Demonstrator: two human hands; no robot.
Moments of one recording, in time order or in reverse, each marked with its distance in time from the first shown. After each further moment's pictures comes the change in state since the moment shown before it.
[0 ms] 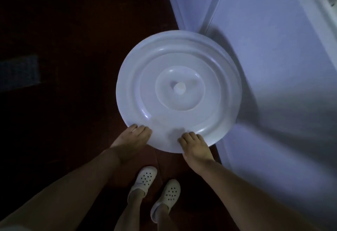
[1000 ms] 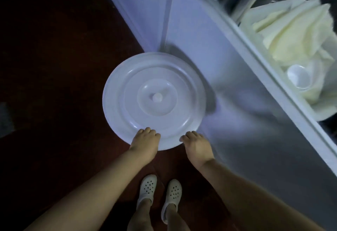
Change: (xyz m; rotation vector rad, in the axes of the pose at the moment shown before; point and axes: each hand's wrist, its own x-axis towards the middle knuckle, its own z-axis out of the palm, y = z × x) left_hand 0.028 0.018 -0.118 -0.309 -0.222 -0.097; right_hand -0.056 -0.037 -0.110 0.129 0.148 0.411
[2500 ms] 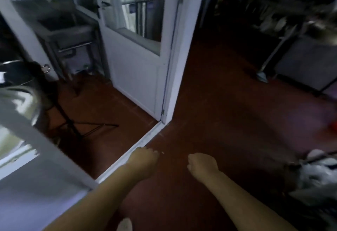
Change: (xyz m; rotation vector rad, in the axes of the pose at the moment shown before) left_hand -0.416 0.809 0.111 0.730 -0.114 1.807; right_hand -0.948 -0.041 0.024 0.512 0.116 1.963
